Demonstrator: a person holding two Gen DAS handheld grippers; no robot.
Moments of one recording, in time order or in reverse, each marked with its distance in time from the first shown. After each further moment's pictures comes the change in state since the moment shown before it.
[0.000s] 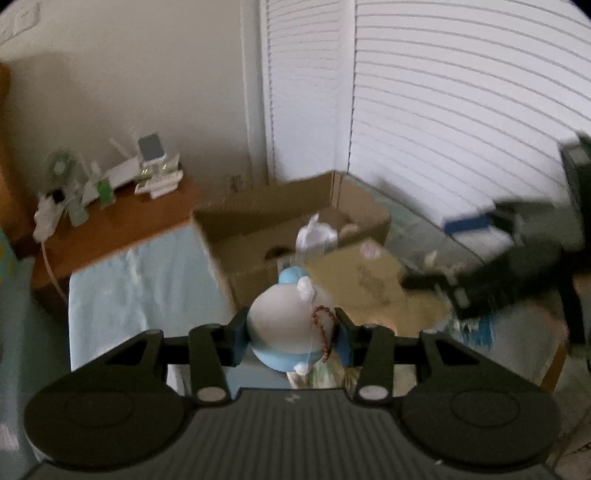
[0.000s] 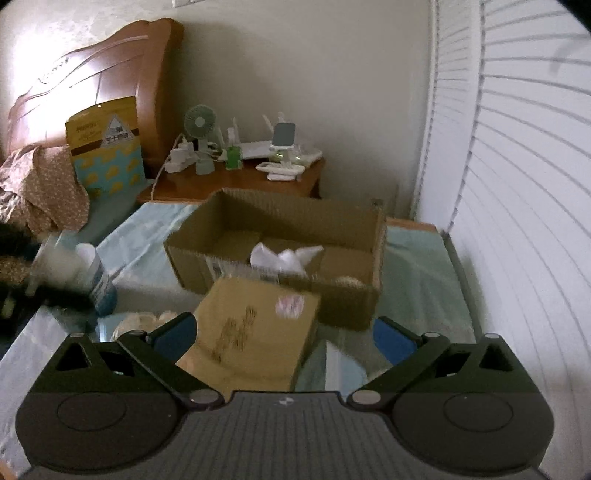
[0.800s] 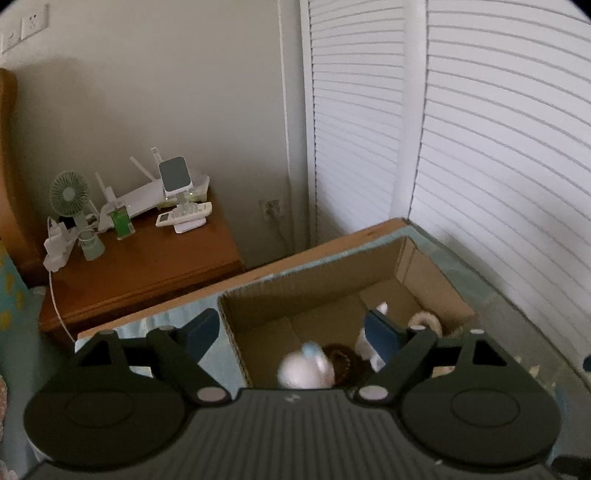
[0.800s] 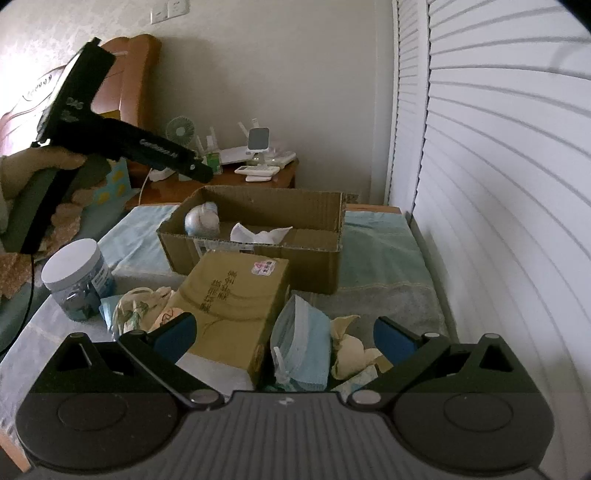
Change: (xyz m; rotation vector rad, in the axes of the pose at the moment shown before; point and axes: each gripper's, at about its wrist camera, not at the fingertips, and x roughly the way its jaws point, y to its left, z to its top) left arm 0.083 0.034 0.077 -0.050 -0.020 0.114; right arm -0.047 -0.015 -0.030 0.058 -0.026 -0.039
